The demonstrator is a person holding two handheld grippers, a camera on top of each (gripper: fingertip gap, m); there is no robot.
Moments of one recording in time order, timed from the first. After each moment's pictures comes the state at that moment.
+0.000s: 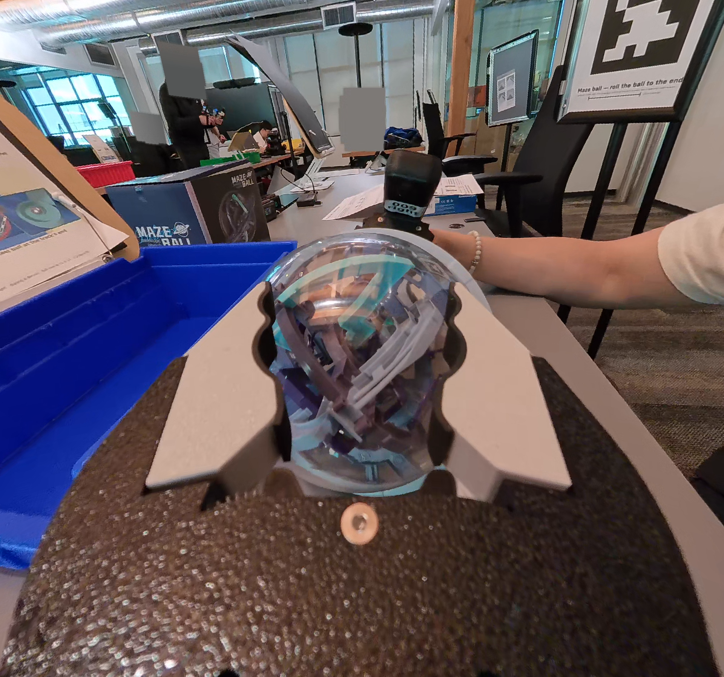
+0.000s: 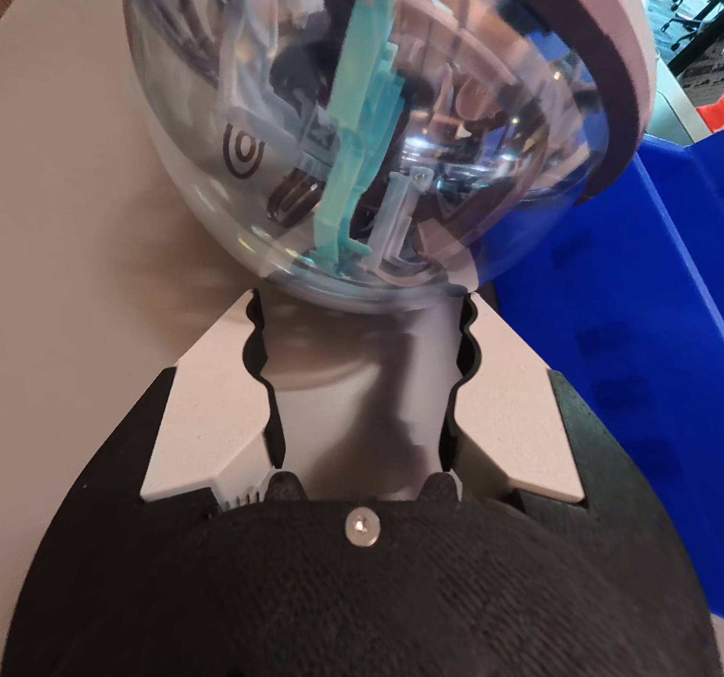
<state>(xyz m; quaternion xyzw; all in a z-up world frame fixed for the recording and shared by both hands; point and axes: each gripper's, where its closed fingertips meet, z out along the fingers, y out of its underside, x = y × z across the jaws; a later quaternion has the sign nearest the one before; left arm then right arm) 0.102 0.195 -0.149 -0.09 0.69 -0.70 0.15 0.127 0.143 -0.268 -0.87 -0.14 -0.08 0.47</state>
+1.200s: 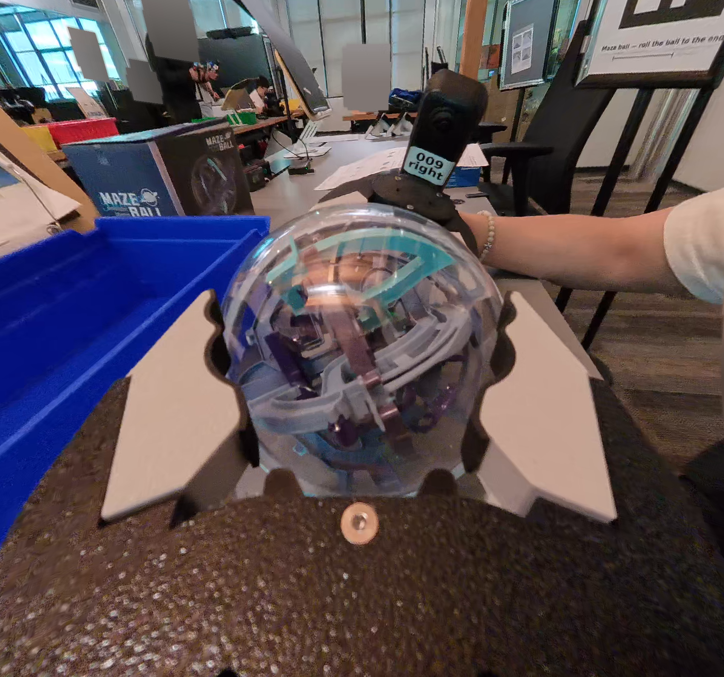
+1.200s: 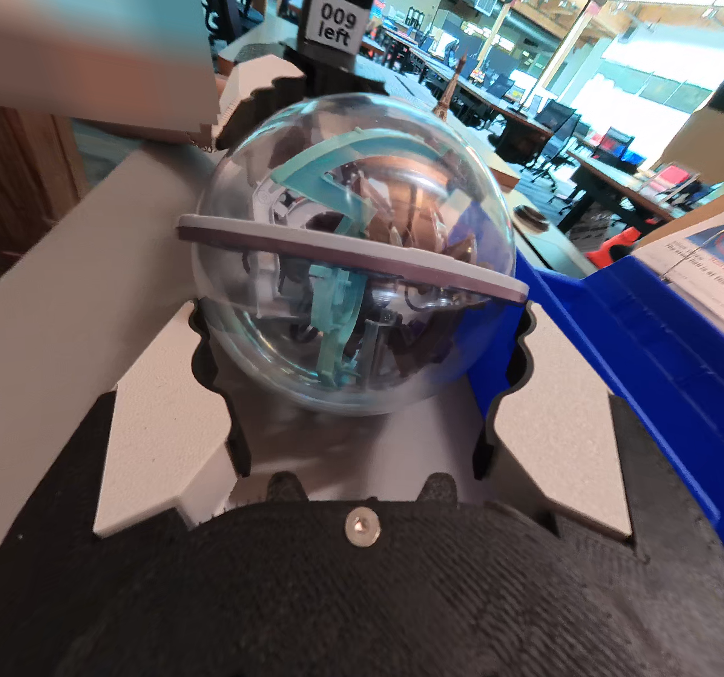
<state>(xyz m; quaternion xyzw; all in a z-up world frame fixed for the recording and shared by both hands) 0.095 0.160 -0.168 -0.11 0.72 -0.67 0.14 0.101 0.153 -0.208 -0.76 -0.15 -0.11 0.63</state>
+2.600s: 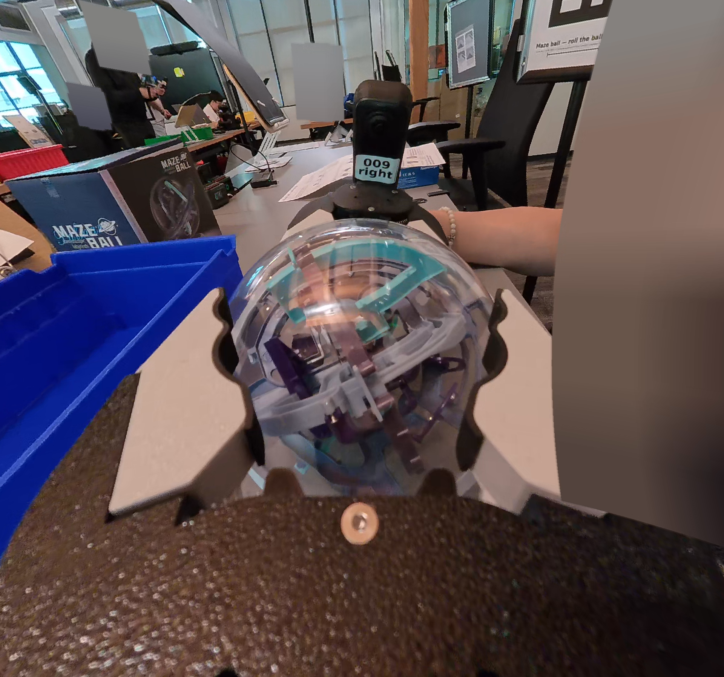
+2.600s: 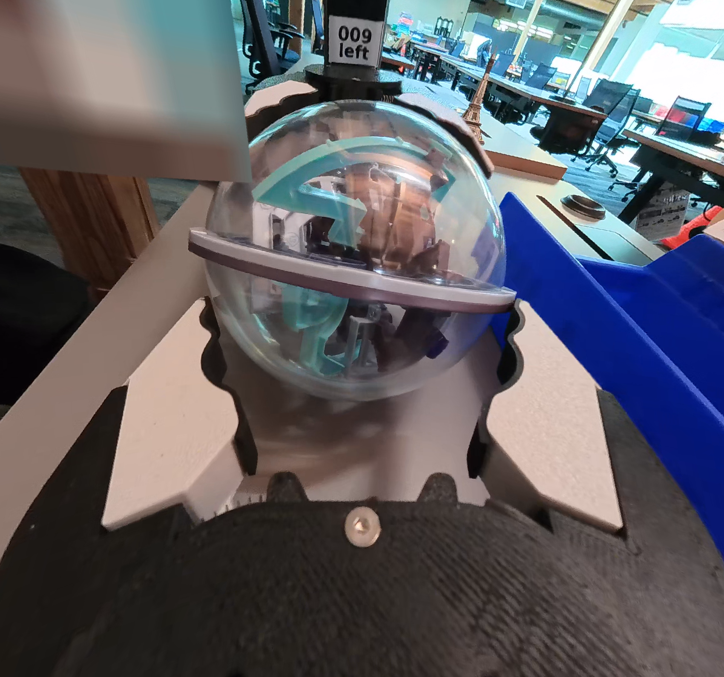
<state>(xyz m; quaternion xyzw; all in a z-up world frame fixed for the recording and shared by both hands) 0.076 0.157 -0.162 -0.04 0.73 -0.68 0.12 0.086 0.142 -0.205 -0.76 -0.13 -0.03 0.64</state>
